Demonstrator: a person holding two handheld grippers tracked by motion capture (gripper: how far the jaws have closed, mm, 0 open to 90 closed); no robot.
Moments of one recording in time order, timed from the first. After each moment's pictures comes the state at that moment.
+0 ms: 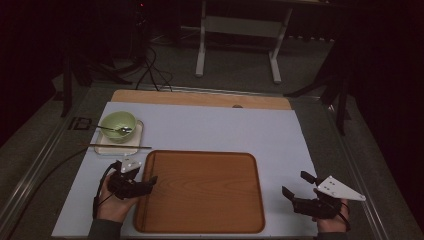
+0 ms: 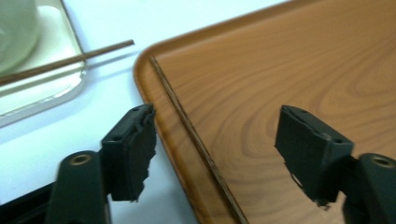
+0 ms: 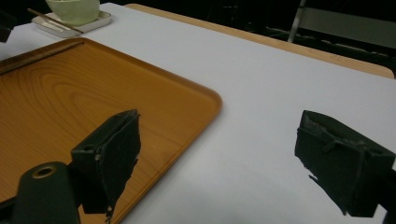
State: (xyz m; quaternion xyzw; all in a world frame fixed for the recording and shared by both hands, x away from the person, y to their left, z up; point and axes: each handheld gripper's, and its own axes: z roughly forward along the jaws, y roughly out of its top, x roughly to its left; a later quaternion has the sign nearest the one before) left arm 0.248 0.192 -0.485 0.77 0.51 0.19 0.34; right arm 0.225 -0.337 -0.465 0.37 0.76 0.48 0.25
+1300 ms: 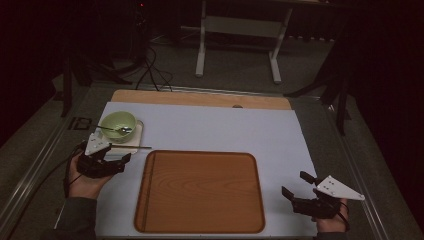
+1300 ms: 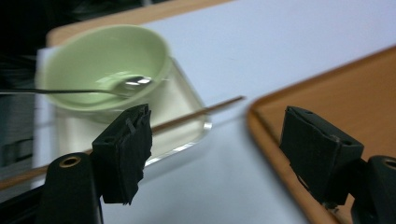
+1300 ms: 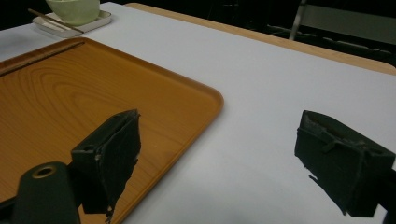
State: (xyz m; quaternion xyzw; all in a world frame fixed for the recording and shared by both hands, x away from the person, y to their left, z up) left arm 0.278 0.271 -0.461 0.74 0.50 0.28 0.36; right arm 0.225 -0.336 -0.466 0.37 0.76 0.48 0.24
